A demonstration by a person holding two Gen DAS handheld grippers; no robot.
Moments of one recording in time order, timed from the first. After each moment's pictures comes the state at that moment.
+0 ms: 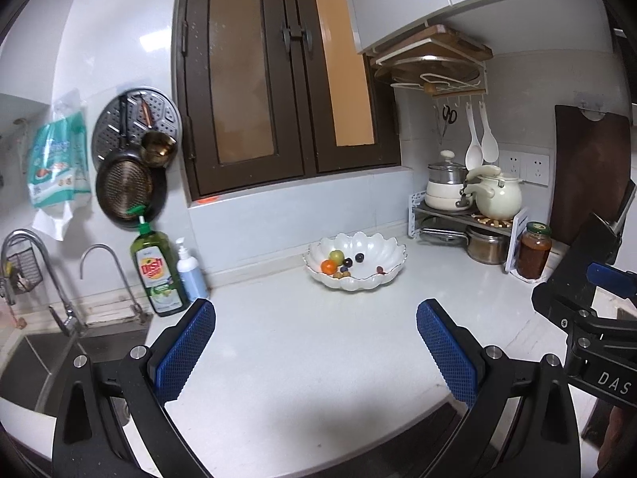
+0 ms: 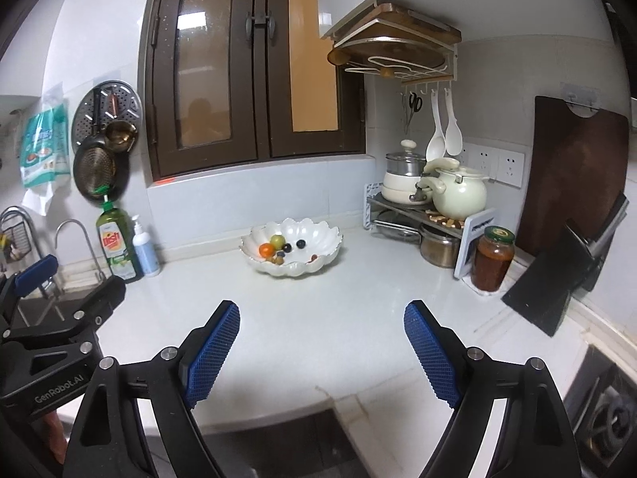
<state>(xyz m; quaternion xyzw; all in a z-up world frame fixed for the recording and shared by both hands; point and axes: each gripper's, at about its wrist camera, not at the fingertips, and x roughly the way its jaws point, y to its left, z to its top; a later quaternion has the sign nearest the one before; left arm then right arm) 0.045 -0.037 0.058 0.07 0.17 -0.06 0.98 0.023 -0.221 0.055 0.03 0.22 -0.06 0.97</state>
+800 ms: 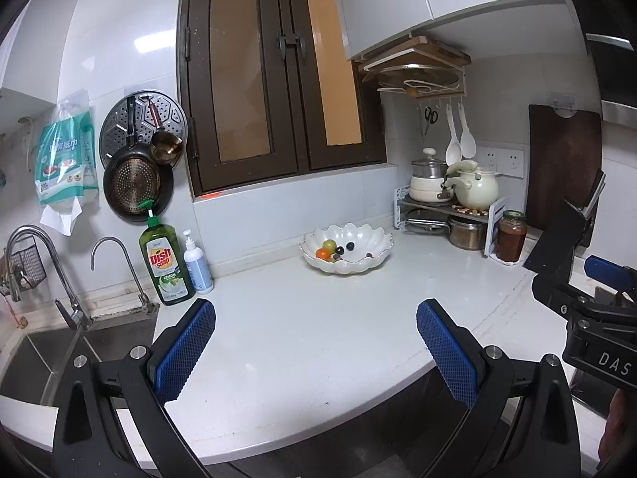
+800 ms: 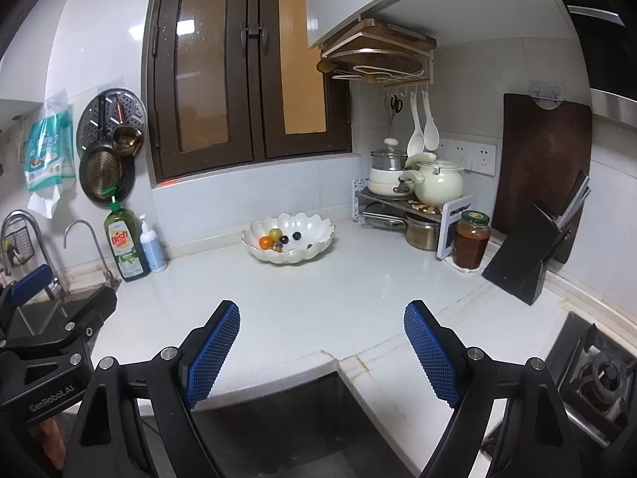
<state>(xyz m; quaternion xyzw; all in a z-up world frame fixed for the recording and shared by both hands) -0.022 -0.009 0.057 0.07 0.17 -0.09 0.98 -0.054 -0.198 0.057 0.04 0.21 -0.08 0.97</state>
